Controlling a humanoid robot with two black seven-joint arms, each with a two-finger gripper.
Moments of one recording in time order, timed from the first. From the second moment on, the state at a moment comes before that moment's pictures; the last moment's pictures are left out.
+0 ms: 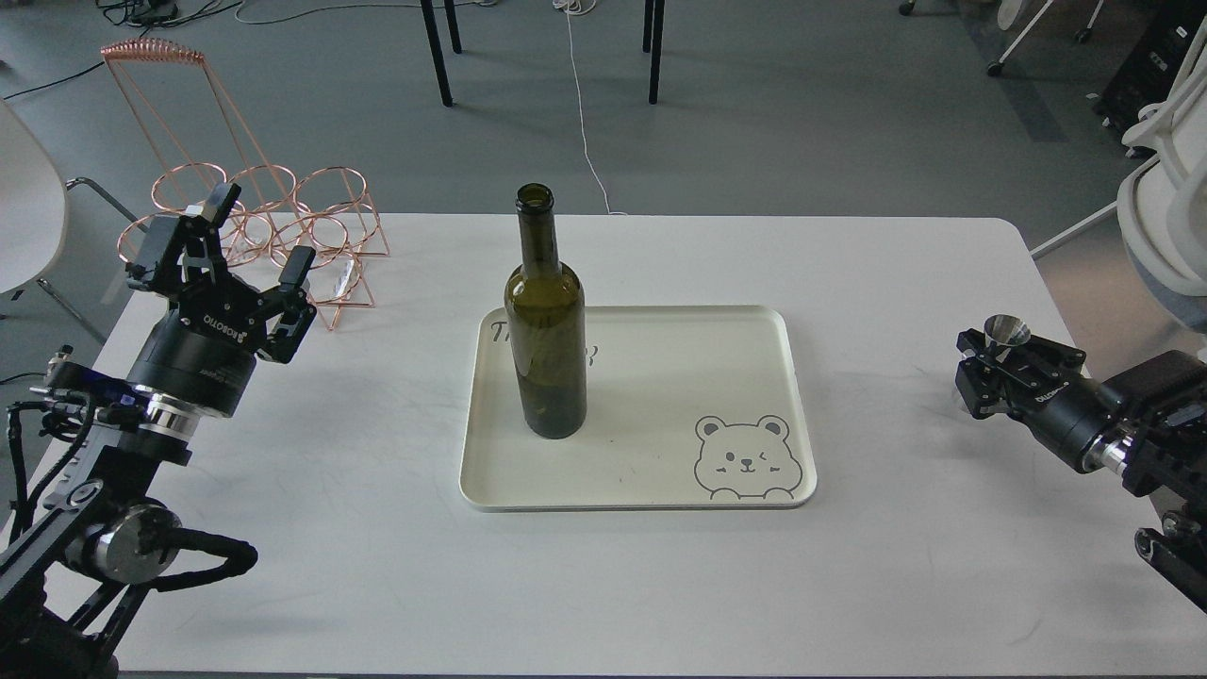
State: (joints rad) left arm -0.07 0.41 -1.27 -1.39 0.65 -0.25 -0.47; right arm 0.47 -0.60 0.53 0.68 -1.88 -0.49 0.49
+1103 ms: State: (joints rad) left arm -0.07 0.41 -1.27 -1.40 0.65 -0.25 -0.47; right arm 0.42 -0.75 0.42 0.83 -1.74 -0.49 0.49
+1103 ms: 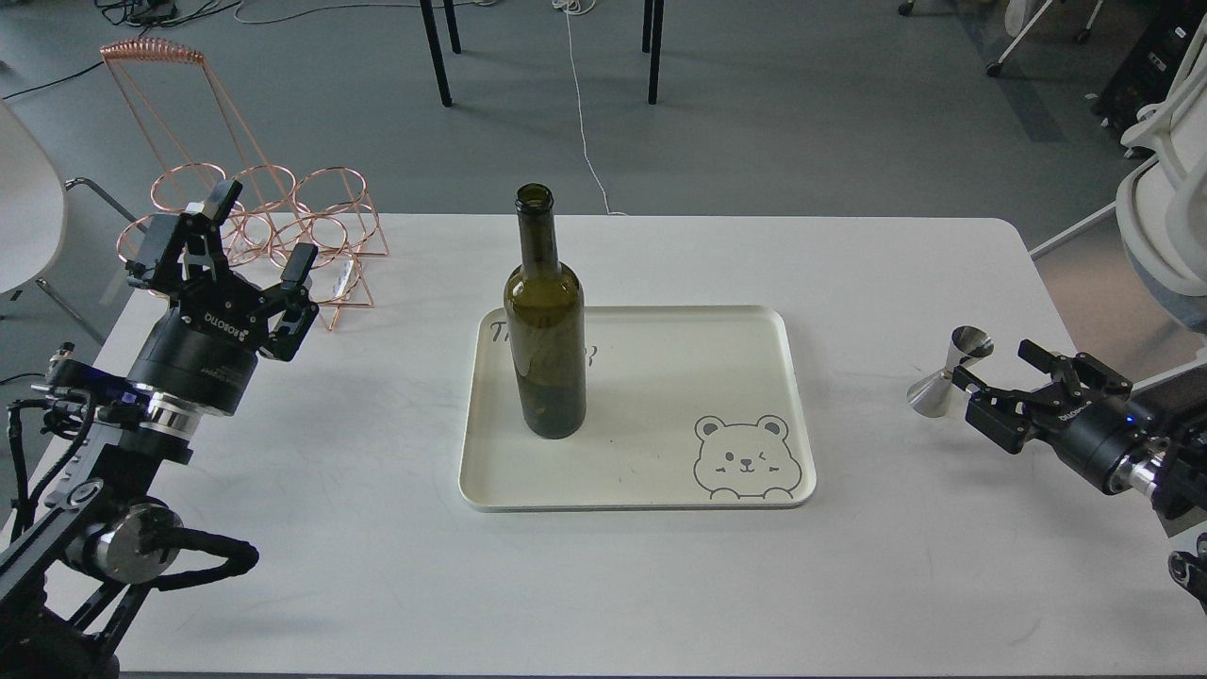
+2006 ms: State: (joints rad) left arm -0.06 0.58 -1.26 -1.58 1.01 -0.29 -0.49; right arm 0.55 -0.89 0.48 1.54 -0.17 -0.07 0.49
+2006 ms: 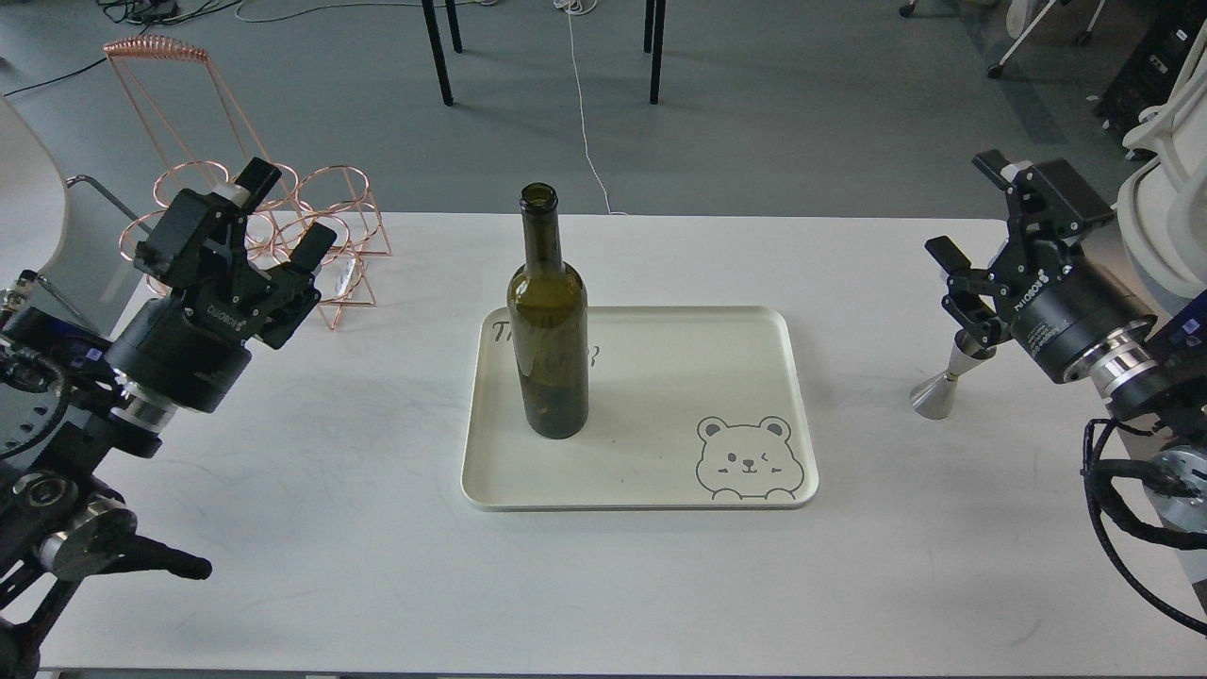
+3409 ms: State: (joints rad) left arm -0.67 0.51 -0.87 -1.46 2.09 -0.26 -0.49; right arm 0.53 -0.72 0.43 1.34 -0.20 -0.07 0.49
